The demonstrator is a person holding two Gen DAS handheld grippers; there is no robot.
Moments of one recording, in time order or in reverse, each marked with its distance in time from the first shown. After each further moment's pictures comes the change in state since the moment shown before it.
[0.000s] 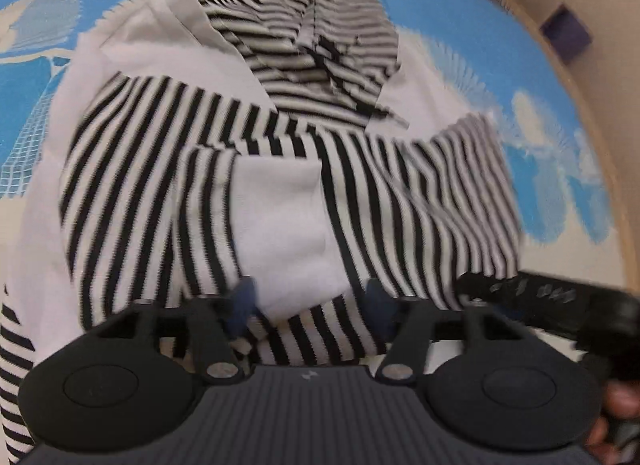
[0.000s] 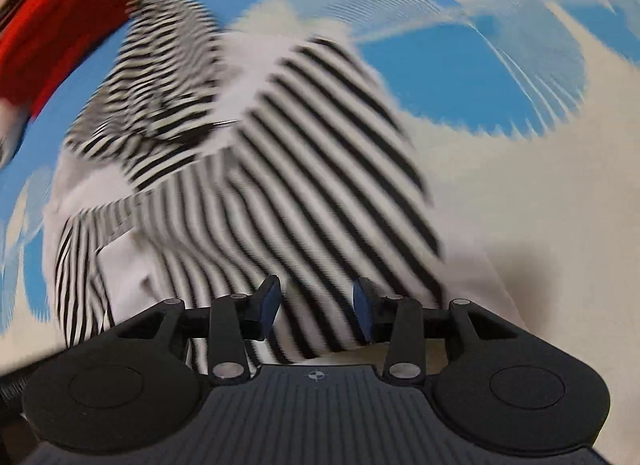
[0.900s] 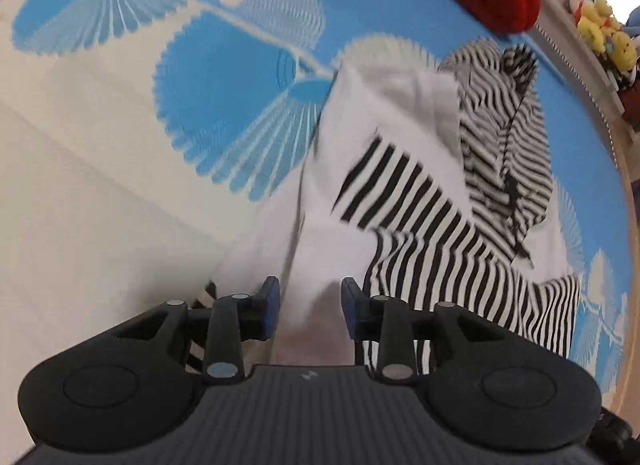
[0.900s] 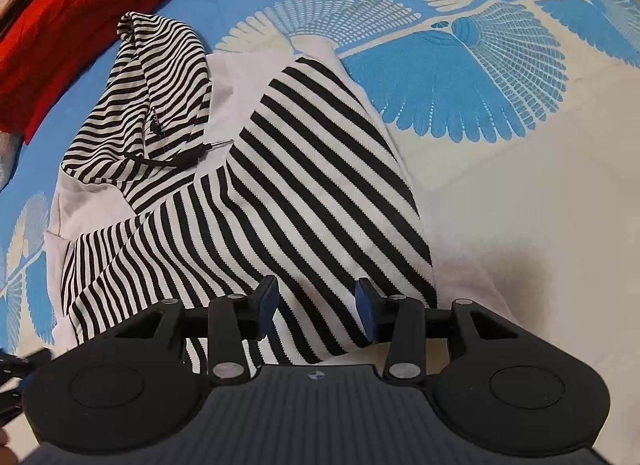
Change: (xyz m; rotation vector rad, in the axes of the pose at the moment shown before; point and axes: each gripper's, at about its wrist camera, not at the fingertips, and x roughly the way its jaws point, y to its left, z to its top) left arm -0.051 0.157 0.012 -0.469 -0.051 0.100; right arm -0.016 0.005 0.004 0.028 -0.029 -0.018
